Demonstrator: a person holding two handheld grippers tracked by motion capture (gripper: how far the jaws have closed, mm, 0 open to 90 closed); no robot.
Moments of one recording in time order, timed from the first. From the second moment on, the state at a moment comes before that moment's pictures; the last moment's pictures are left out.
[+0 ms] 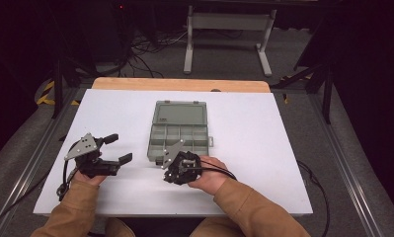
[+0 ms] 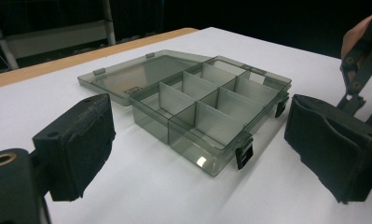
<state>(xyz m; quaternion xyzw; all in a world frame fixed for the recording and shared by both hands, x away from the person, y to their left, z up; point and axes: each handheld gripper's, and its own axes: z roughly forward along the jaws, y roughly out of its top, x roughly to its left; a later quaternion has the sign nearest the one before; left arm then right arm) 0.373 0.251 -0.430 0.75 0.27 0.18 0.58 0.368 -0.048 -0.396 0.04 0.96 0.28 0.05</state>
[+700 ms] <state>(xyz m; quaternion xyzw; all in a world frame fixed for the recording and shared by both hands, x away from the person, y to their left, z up) 0.373 0.251 -0.431 0.74 0.27 0.18 0.59 0.388 -0.076 -0.369 0.07 0.95 0.30 0.07</state>
